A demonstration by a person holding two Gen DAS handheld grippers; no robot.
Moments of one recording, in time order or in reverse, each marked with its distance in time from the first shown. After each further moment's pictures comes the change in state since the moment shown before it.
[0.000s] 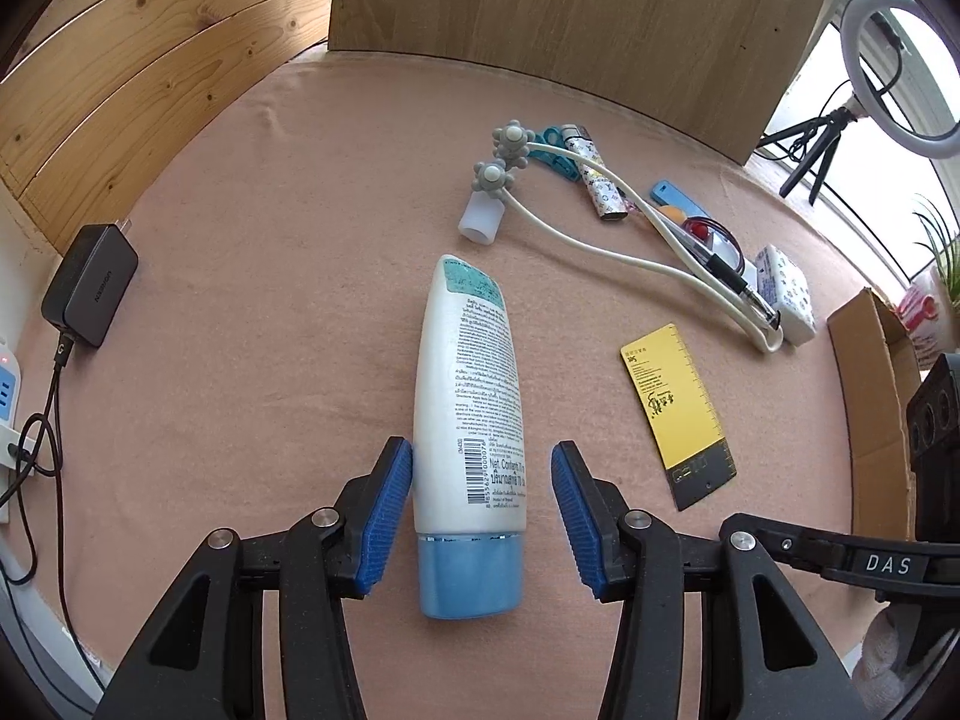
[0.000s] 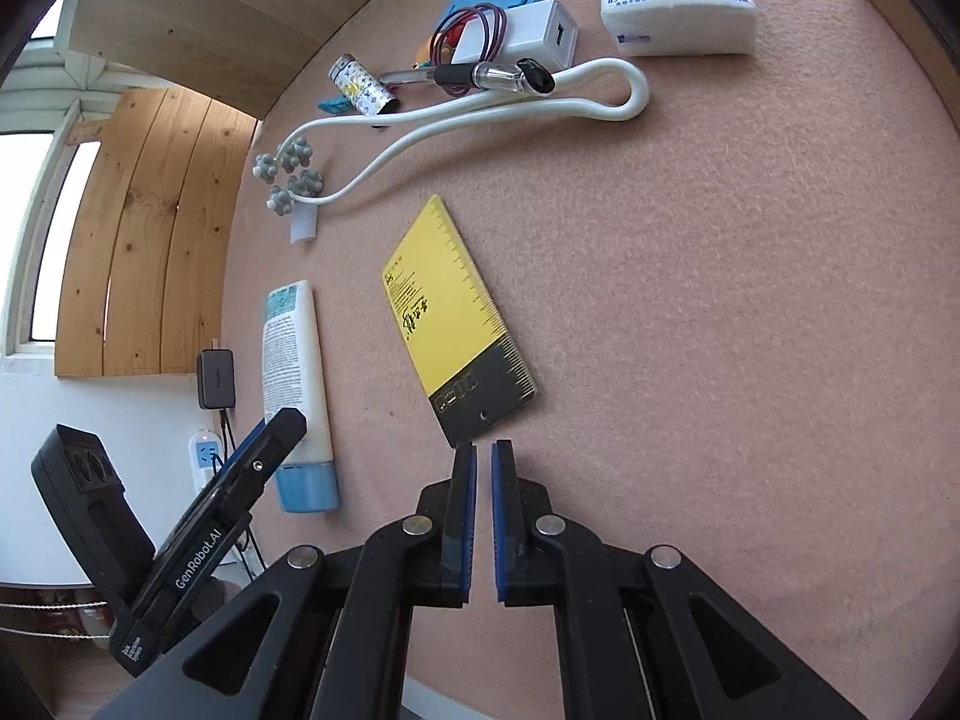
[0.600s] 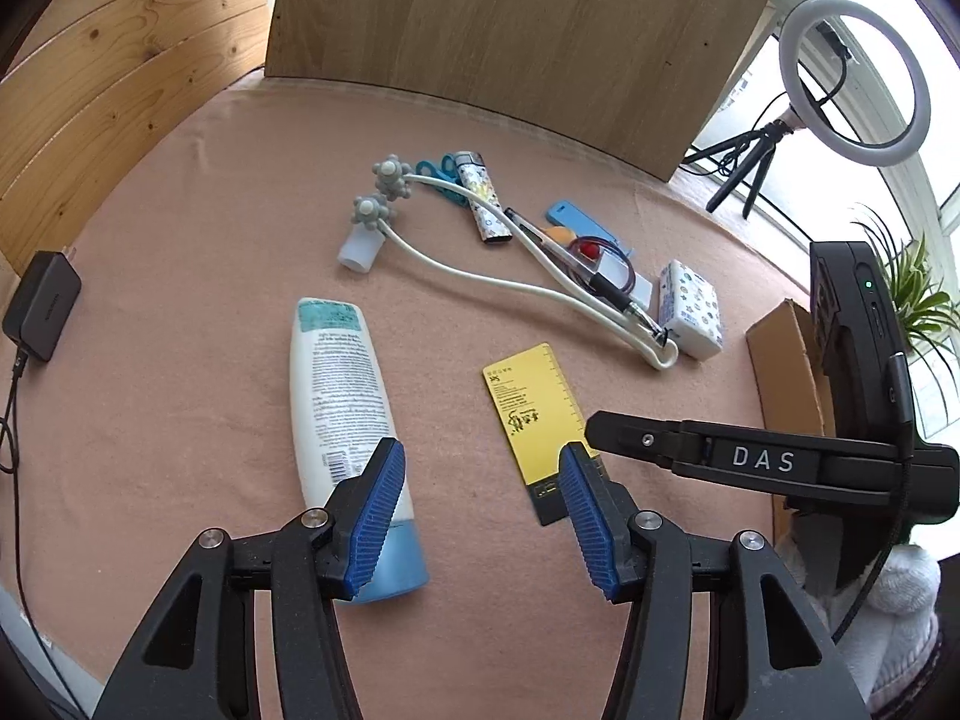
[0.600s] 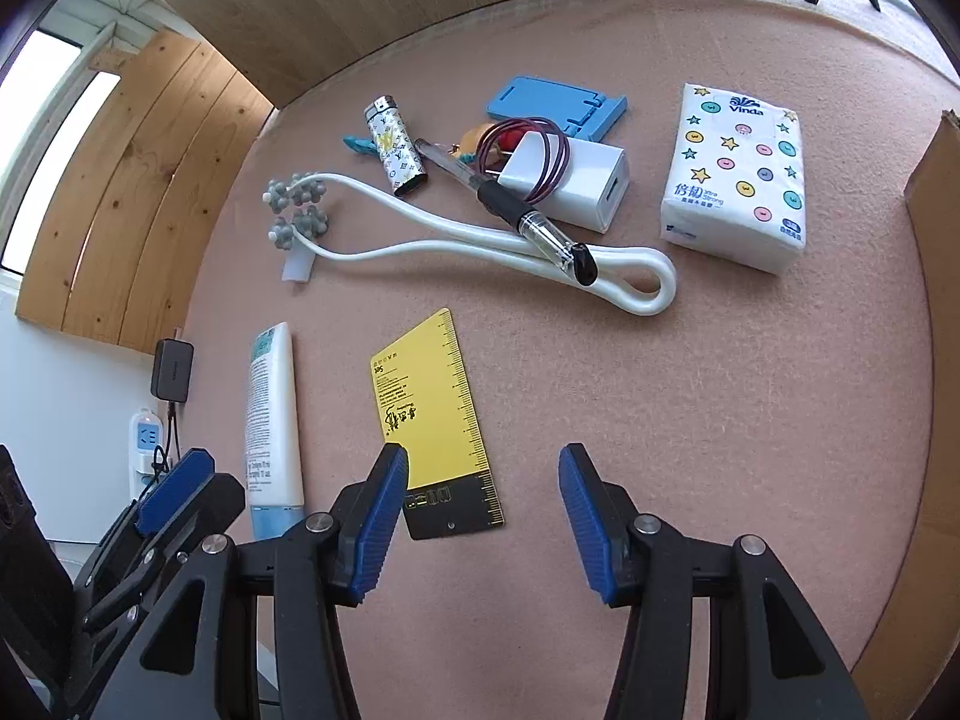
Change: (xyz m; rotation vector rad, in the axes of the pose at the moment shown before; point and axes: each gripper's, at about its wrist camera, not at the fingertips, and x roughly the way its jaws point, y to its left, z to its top) left arm -0.012 -0.047 0.005 0.000 -0.022 -0.140; right arm -0.011 0.017 0.052 -0.176 -0.064 -0.116
